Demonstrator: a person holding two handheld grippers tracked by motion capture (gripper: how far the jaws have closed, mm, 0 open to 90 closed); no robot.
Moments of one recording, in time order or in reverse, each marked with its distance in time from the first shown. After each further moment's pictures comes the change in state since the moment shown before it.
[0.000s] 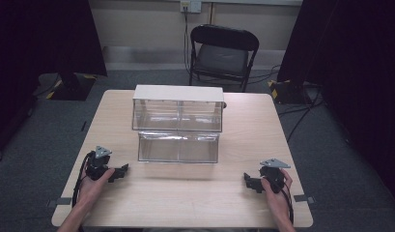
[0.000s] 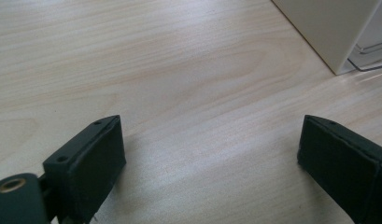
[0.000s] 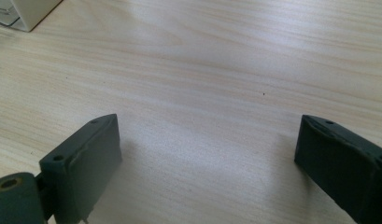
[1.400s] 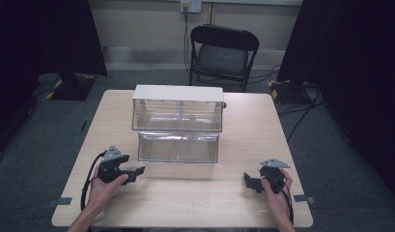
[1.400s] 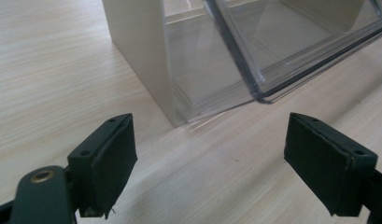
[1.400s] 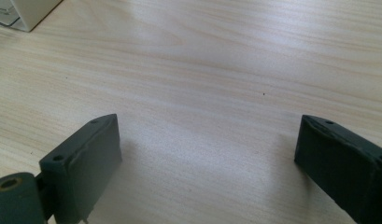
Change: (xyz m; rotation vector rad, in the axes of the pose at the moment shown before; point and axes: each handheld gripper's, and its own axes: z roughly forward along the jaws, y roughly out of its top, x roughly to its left) left arm -0.048 0.021 -0.020 -0.126 -0.270 0.098; right arm 0.000 0.000 0.000 0.000 0.000 0.000
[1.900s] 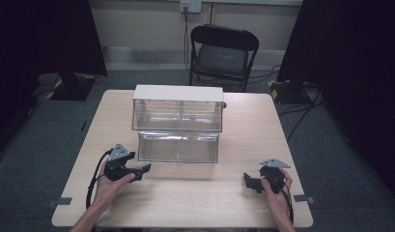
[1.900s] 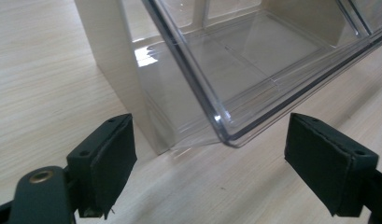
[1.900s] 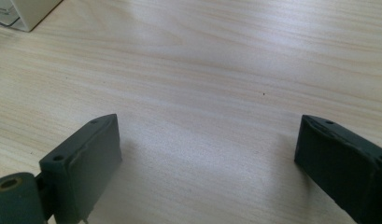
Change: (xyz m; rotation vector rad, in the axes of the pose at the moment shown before) left arm -0.012 0.010 0.010 -0.031 -0.016 0.032; right arm 0.000 0.000 0.000 0.000 0.000 0.000
